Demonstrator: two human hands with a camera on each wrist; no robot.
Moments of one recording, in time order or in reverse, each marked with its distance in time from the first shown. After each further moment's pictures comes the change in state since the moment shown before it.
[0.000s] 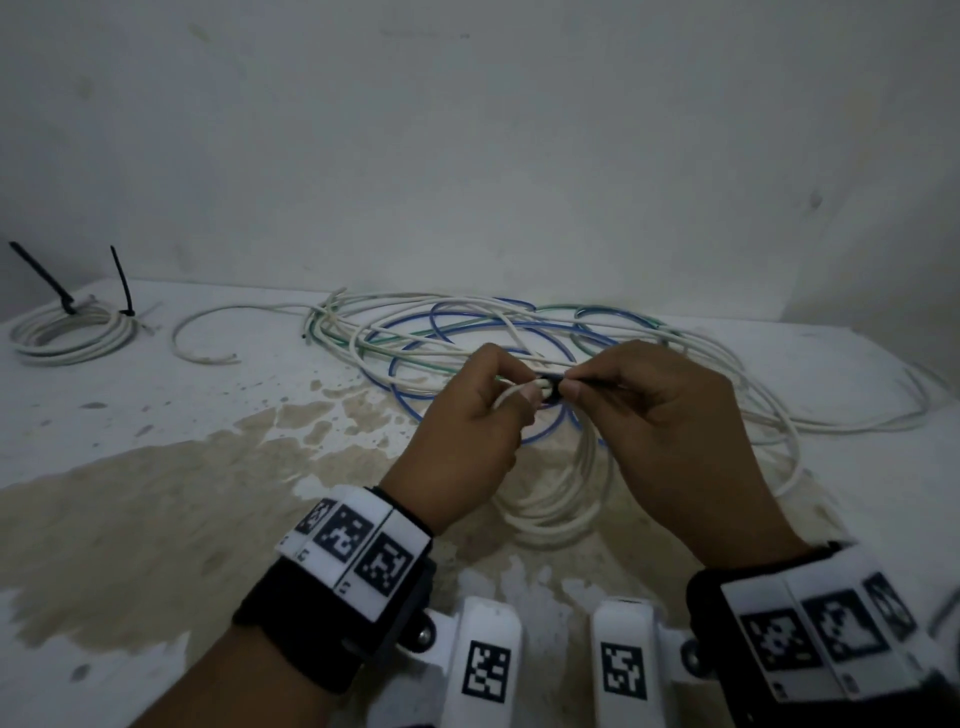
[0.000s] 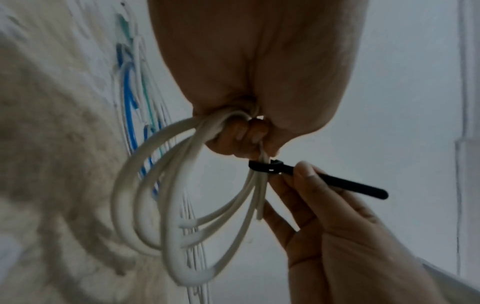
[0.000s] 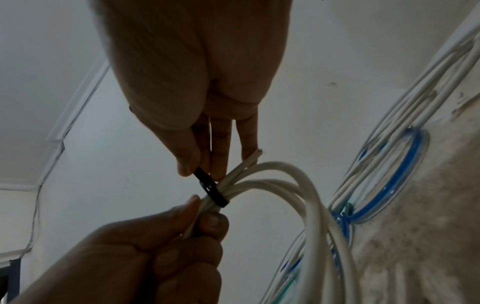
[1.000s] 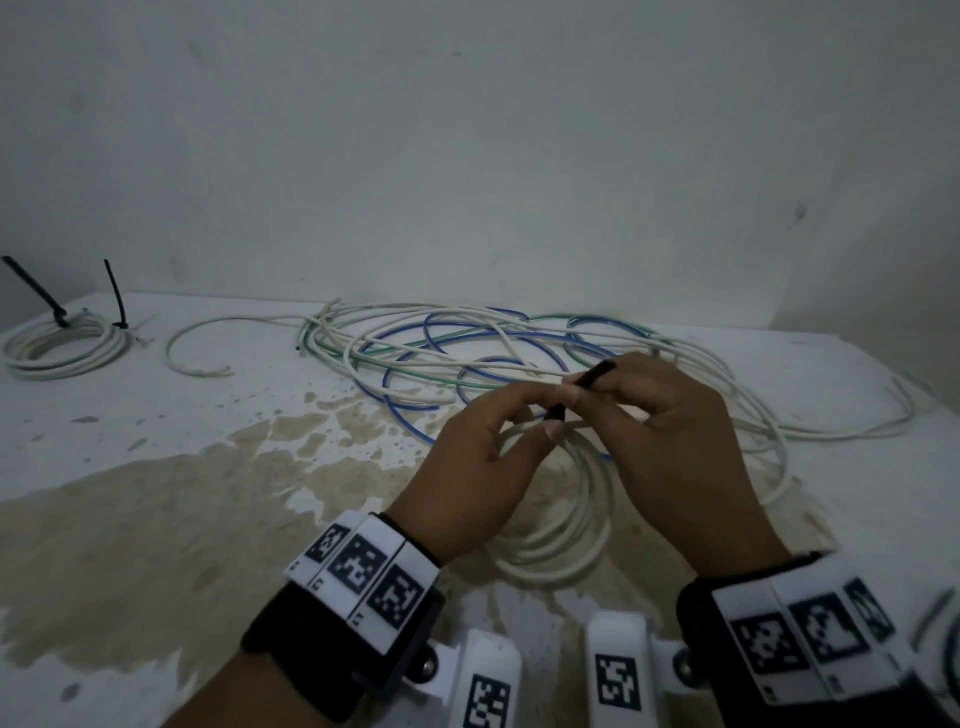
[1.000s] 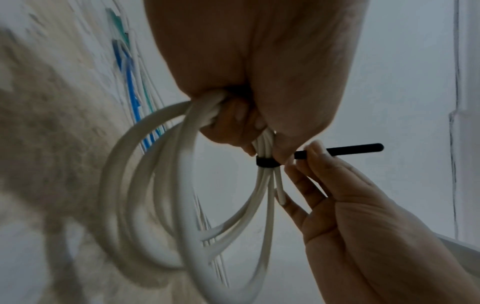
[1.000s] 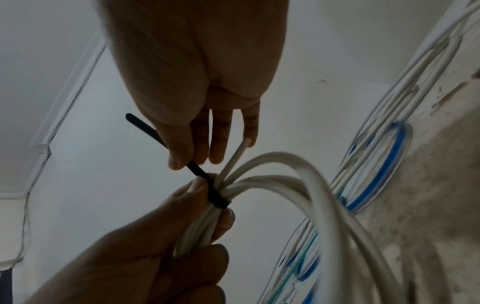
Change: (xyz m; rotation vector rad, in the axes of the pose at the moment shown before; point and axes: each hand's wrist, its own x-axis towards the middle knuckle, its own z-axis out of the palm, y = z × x) left_hand -0.006 -0.002 0.008 0.209 -0.024 0.177; right_hand 0.000 0.001 -0.001 0.108 0.013 0.120
